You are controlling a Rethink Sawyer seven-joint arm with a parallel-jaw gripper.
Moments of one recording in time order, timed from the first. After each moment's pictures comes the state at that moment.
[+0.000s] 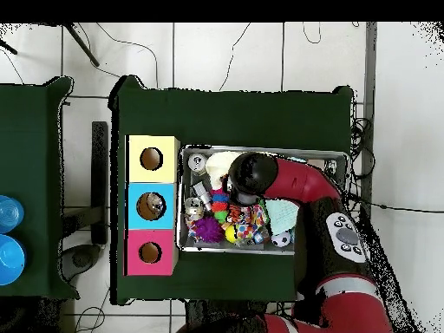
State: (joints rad) arm -0.38 -0.47 0.09 1.47 -0.12 0.81 1.65
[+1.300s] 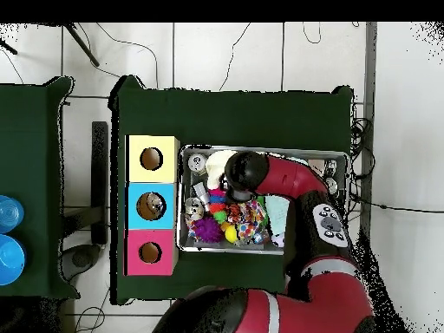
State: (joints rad) arm -0.34 -0.37 0.06 1.40 -0.10 0.78 1.65
